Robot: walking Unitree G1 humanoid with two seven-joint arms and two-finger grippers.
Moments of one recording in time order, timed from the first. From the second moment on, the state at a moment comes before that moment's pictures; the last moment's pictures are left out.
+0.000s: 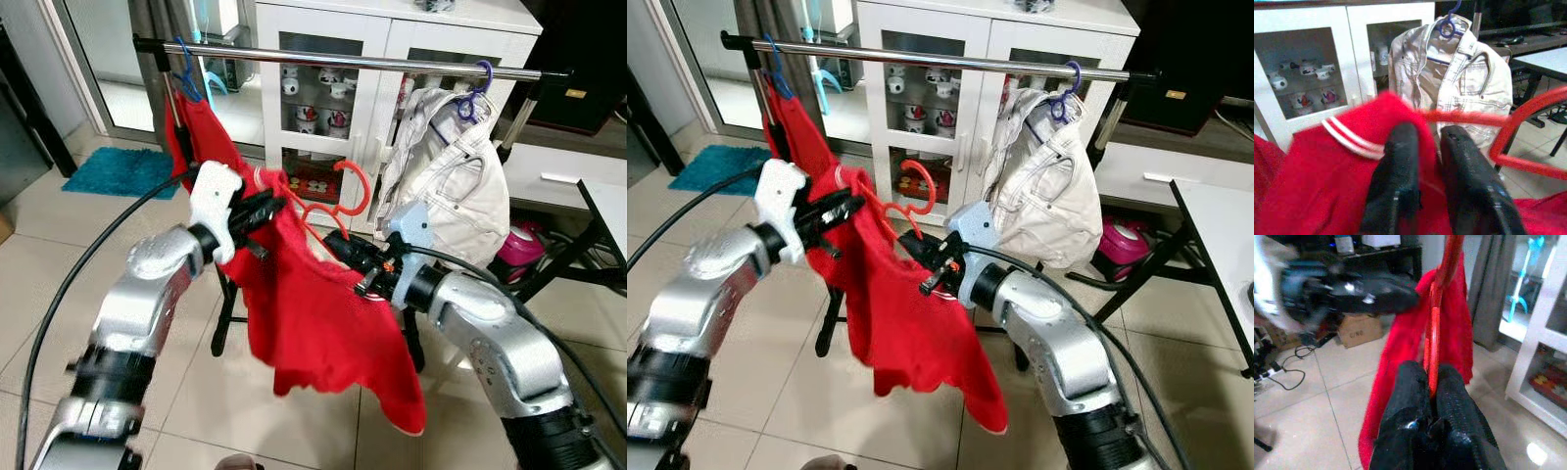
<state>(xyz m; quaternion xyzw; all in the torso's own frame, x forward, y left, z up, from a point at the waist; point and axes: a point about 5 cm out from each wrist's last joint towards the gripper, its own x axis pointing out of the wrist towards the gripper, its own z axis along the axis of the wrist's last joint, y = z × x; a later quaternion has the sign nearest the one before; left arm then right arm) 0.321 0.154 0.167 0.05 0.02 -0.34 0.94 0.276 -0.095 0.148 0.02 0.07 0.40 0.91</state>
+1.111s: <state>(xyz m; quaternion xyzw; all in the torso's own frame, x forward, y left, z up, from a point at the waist) 0.268 0.176 0.126 0.05 0.05 -0.15 0.99 0.281 -0.128 0.097 0.06 0.11 0.17 0.98</state>
